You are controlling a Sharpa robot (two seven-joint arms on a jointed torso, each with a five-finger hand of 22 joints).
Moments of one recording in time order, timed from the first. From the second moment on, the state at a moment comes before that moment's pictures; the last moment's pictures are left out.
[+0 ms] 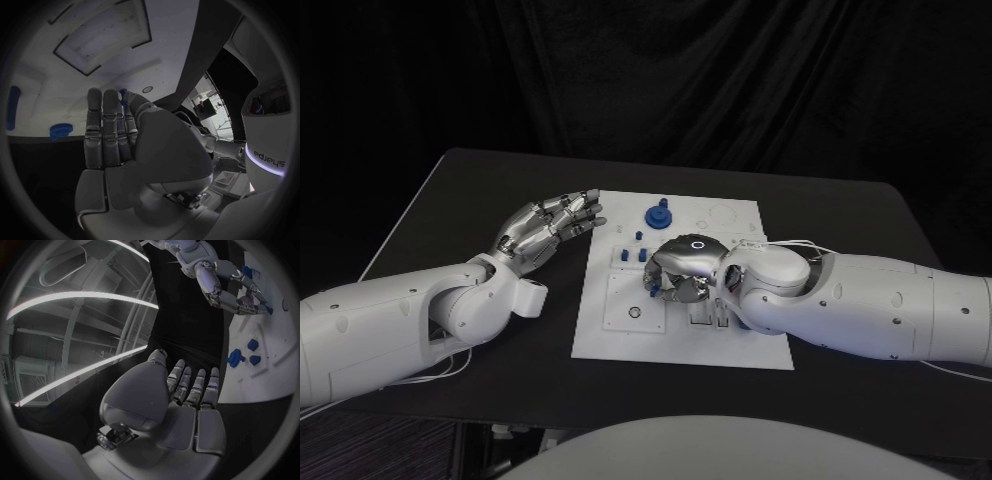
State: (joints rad) left arm 1.11 -0.97 -0.21 1.55 0.00 0.00 0.68; left_hand 1.50 0.18 -0.16 0.28 0.62 0.58 0.16 0.06 0.06 0.18 0.14 0.48 0.05 0.15 0.24 0.38 0.05 0.12 0.22 0.29 0.08 0.47; right arm 1.17 -0.62 -0.24 1.55 -1.65 -0.28 -0.06; right_hand 1.51 -0.03 0.26 0.05 0.34 0.97 0.14 0.31 0.37 0.95 0.08 0.52 0.21 1.19 0.01 0.82 0.56 0.17 1.19 0.10 0.32 1.31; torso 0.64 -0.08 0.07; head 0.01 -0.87
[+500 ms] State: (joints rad) left arm 1.11 -0.96 -0.21 1.54 0.00 0.01 0.68; left_hand 1.50 0.18 -0.16 0.28 0.62 0.58 0.16 0.06 0.06 0.18 0.14 0.48 0.05 0.15 0.24 0.38 0.05 0.12 0.22 0.29 0.08 0.47; right arm 1.17 -0.61 -0.24 1.53 -1.65 -0.26 -0.06; right_hand 1.51 -0.03 0.26 0.05 0.34 0.97 0.14 0.31 0.37 0.95 0.08 0.51 0.21 1.19 0.01 0.82 0.57 0.17 1.19 0.10 0.32 1.31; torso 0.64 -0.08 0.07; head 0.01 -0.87
